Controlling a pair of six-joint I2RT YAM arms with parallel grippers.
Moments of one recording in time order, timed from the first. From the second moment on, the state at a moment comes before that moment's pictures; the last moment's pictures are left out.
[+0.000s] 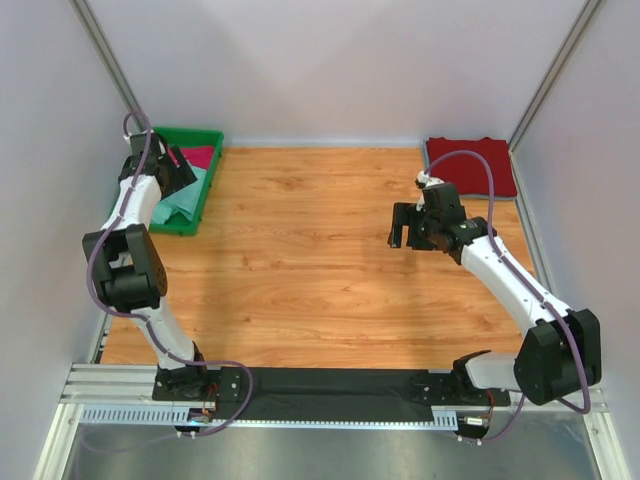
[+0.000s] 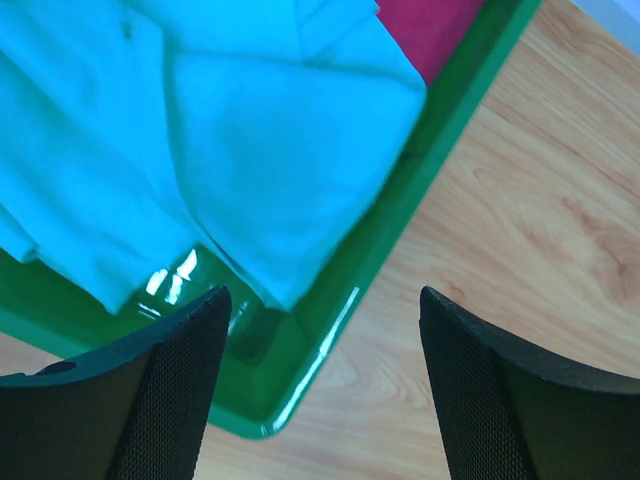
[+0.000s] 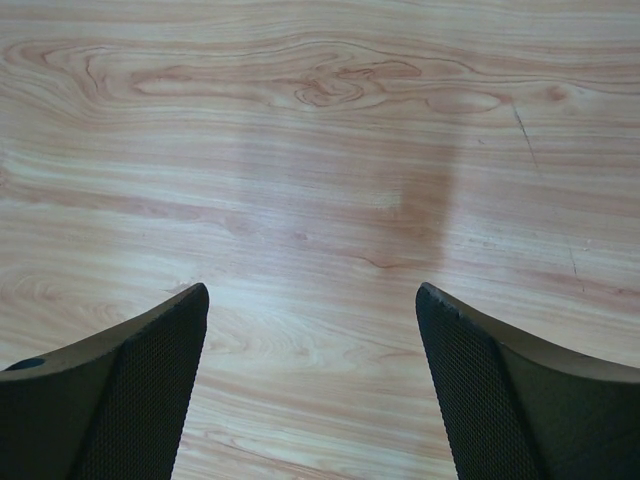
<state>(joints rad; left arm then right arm) 0.22 1.81 1.47 -0.41 0.01 -0.34 0.32 1.31 1.02 -0.55 -0.03 0.33</state>
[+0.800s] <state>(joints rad) 0.24 2.21 1.89 -0.67 -0.22 -0.51 0.24 1.34 1.04 -0.55 -0.12 0.27</state>
